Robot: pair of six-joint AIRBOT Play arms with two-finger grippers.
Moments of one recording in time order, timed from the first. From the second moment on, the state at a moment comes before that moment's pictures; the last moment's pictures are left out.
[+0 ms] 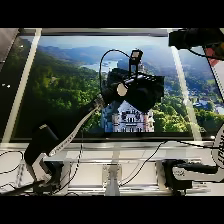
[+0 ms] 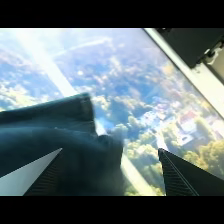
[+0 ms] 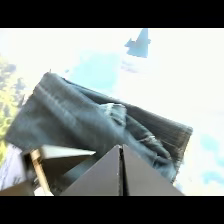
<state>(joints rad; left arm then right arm) -0.83 -1.88 1.71 0.77 -0.16 -1.19 0.10 -1.43 1.99 -1.52 1.35 1.52</state>
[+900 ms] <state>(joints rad) -0.52 -1.62 1.71 0.78 -0.34 -1.19 -0.53 -1.43 1.15 -0.83 1.30 0.87</state>
